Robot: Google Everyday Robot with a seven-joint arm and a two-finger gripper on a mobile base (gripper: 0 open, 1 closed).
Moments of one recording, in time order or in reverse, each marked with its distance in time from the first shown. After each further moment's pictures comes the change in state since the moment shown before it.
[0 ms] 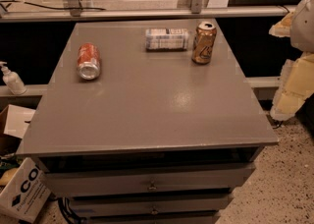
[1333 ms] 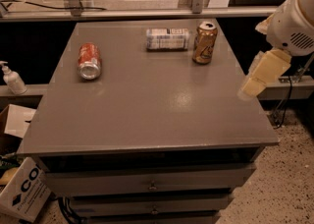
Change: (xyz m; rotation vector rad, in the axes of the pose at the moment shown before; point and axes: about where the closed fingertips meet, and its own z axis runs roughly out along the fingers) arm -0.020 -0.051 0.043 0.072 -0.157 0.138
